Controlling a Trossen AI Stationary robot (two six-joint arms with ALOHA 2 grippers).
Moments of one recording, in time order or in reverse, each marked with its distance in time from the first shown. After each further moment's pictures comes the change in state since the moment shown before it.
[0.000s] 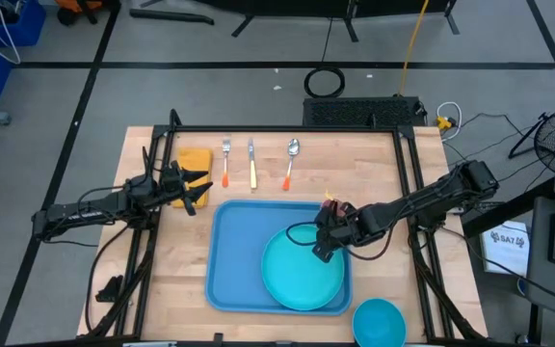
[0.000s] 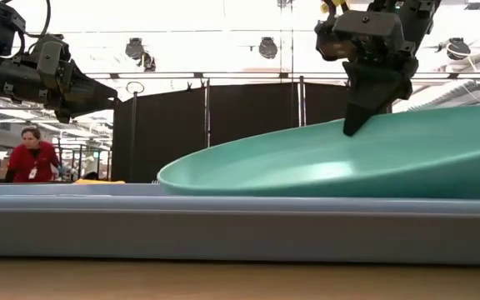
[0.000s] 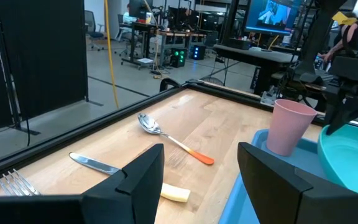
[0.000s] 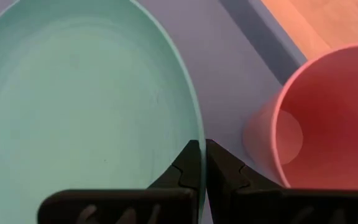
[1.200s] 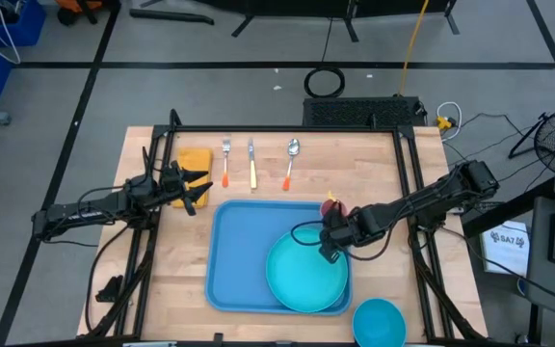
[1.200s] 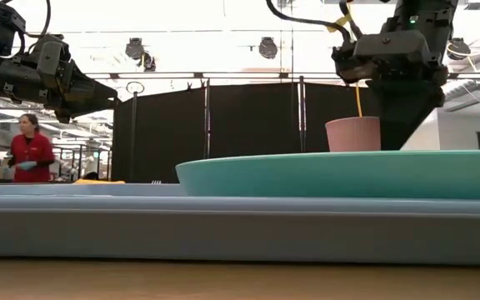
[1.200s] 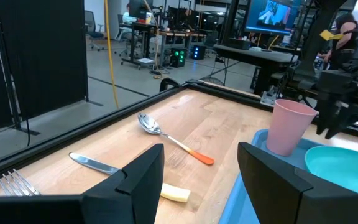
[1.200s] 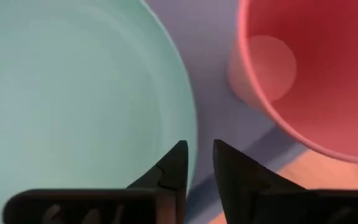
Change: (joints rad) left arm 0.000 0.000 0.000 0.000 0.000 0.000; right arm -0.003 0.000 -0.033 -0.121 -0.133 0.148
